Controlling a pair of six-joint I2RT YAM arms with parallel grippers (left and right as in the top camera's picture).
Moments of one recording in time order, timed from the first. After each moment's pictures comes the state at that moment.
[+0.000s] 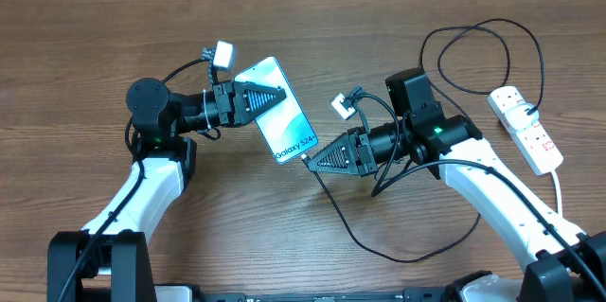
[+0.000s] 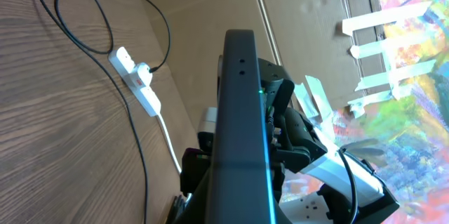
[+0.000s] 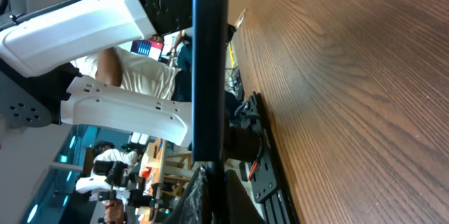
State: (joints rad) left arm -0.04 1.52 0.73 0.93 1.35 -1.36; right arm 0.38 1.48 0.98 -0.46 -1.33 0.15
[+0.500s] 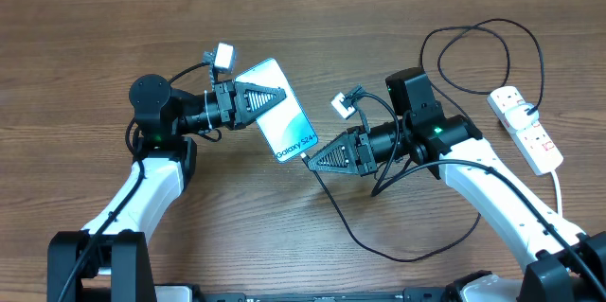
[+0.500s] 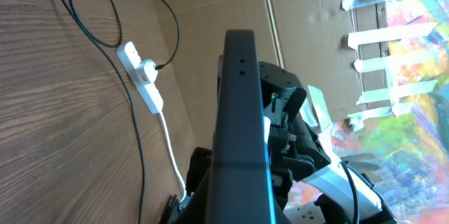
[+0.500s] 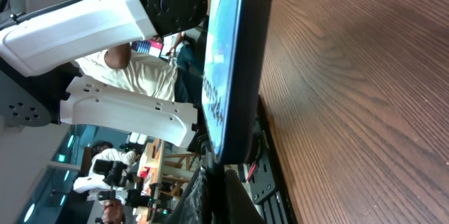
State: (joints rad) left arm -0.04 1.52 0.73 0.84 1.33 -1.34; right arm 0.38 1.48 0.98 -0.45 -1.33 0.15
